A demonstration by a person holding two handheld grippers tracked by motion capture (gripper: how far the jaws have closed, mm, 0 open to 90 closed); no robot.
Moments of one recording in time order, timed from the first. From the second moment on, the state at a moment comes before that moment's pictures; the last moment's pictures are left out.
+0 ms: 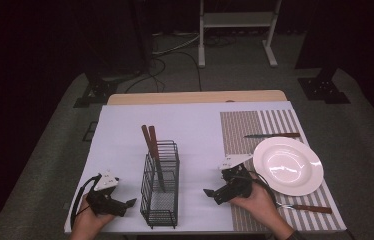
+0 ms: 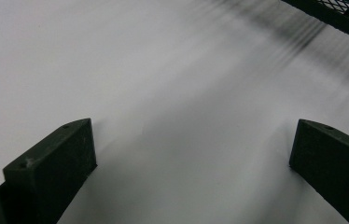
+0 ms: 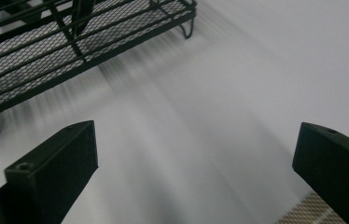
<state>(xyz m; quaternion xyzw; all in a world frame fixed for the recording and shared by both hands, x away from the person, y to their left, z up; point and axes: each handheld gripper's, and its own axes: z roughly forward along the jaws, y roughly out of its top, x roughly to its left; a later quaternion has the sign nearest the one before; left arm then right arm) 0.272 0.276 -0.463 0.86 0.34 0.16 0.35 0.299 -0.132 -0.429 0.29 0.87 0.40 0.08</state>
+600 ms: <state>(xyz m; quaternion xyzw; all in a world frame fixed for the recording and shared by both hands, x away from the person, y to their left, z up) 0.272 0.276 -0.463 0.86 0.34 0.16 0.35 0.288 -0.102 -0.464 0.23 0.90 0.36 0.09</state>
